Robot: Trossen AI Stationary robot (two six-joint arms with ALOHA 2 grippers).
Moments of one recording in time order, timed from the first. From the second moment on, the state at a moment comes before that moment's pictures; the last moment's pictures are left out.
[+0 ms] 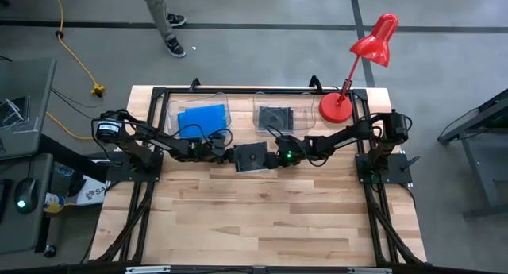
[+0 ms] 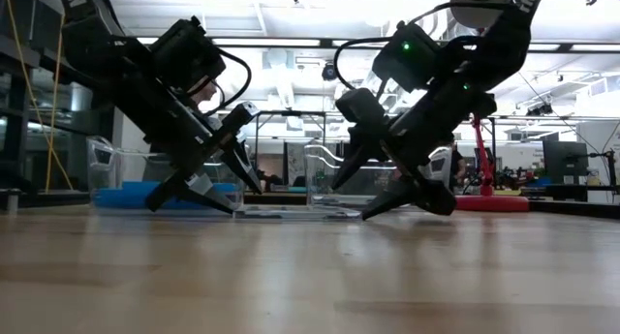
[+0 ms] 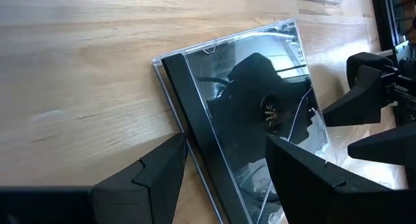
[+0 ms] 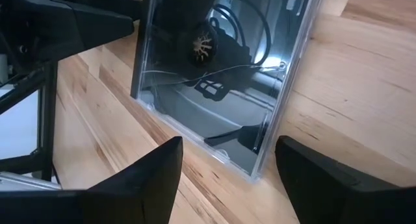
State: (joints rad) left arm 0.03 1.62 0.49 0.40 -0.20 -1.26; right arm -0.07 1.81 0.73 0.34 -0.12 1.21
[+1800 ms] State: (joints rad) left arm 0.03 1.62 0.49 0.41 -0.19 -1.23; right arm -0.05 1.81 0.72 0.61 -0.25 1.18
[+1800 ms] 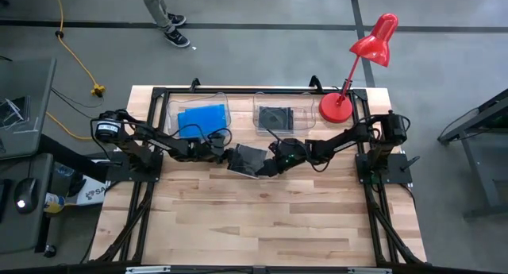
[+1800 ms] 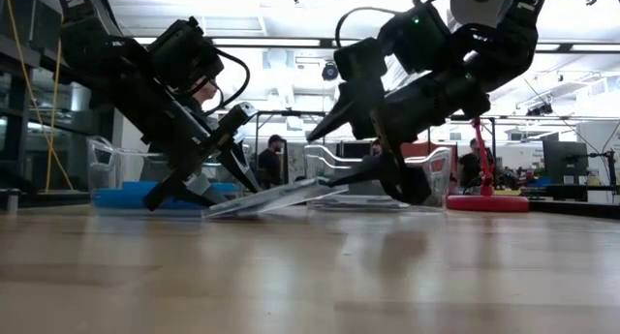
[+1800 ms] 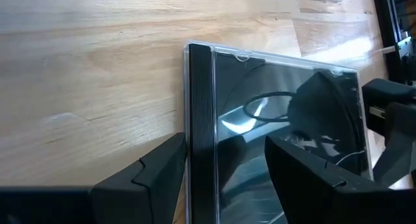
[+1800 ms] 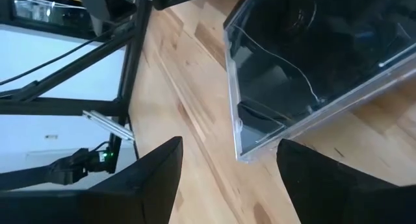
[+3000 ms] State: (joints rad) left arm 0.03 1.62 0.49 0.48 -0.20 -1.24; right arm -0.06 1.81 0.75 0.77 -0.29 1.10
